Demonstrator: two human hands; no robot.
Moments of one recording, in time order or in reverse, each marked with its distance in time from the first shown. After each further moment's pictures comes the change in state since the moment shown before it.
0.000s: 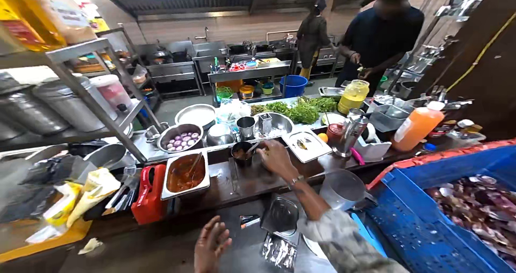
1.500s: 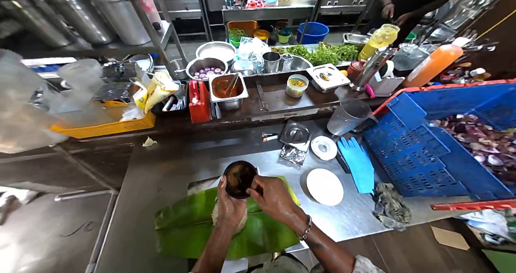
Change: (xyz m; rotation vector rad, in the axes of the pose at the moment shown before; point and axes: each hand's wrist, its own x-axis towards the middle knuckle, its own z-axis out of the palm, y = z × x) left_hand -0.159 -0.046 -0.163 -0.633 -0.200 -0.124; right_hand -0.371 -0.240 0.059 0.139 -0.478 0.084
